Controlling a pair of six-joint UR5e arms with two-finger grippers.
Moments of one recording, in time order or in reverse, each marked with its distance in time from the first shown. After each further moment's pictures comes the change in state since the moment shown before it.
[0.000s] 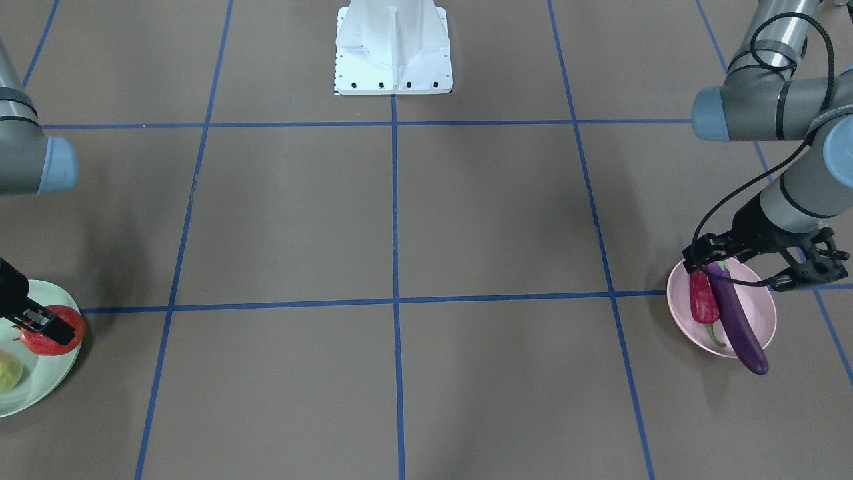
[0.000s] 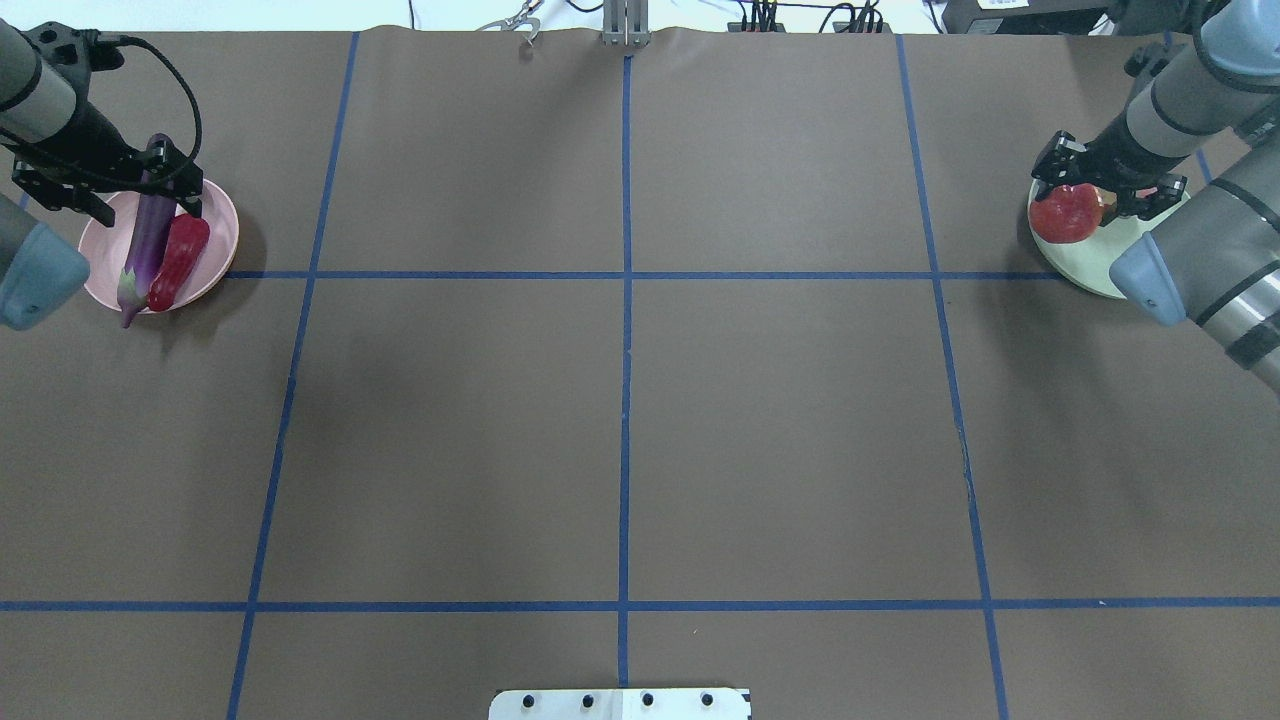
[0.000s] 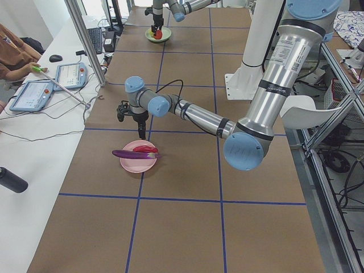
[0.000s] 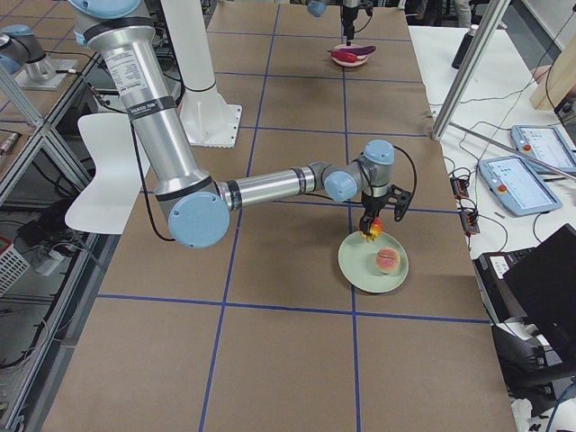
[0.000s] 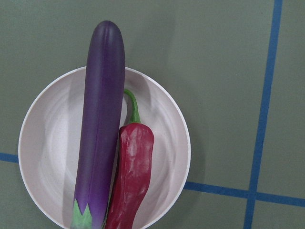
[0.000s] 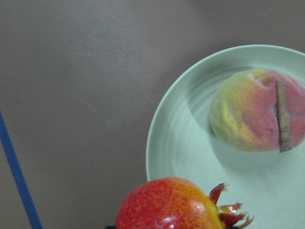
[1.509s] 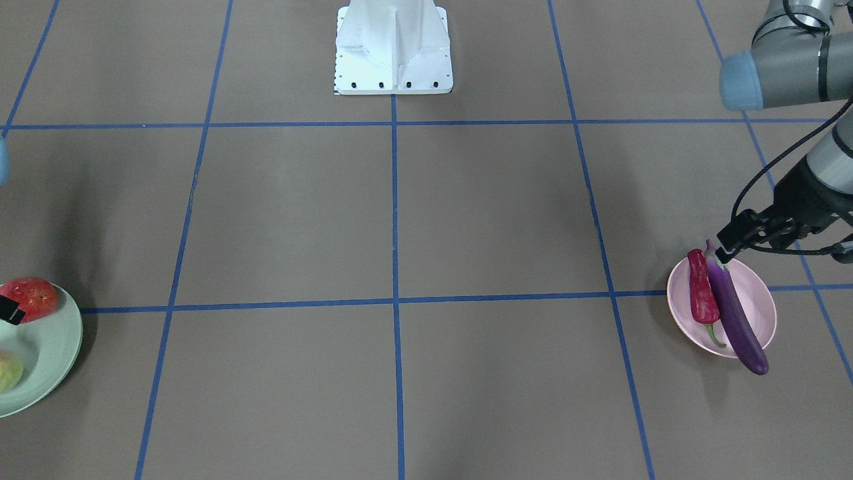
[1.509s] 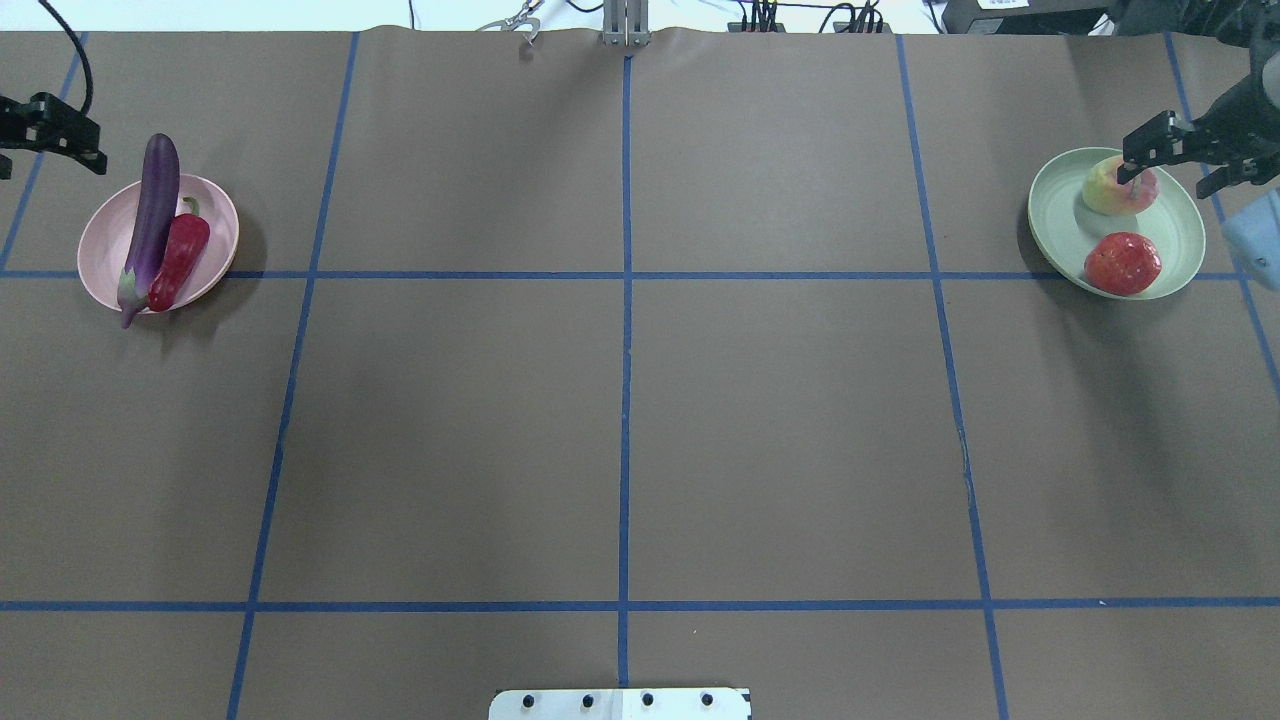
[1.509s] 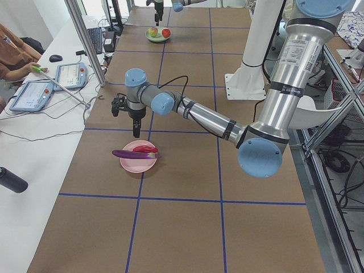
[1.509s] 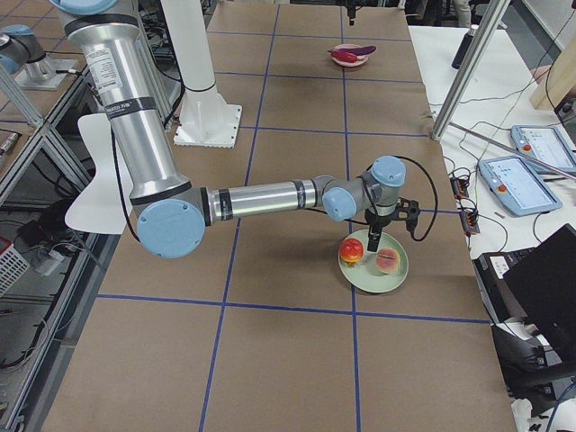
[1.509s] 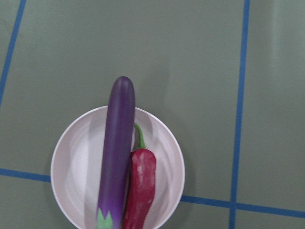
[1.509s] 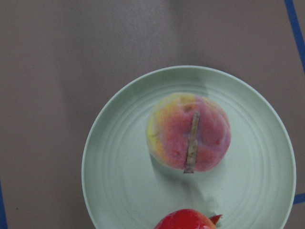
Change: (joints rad) left arm -0.145 0.105 -0.103 0.000 -0.007 0.211; right arm 0.170 -0.043 0.008 -0.001 0.162 -0.474
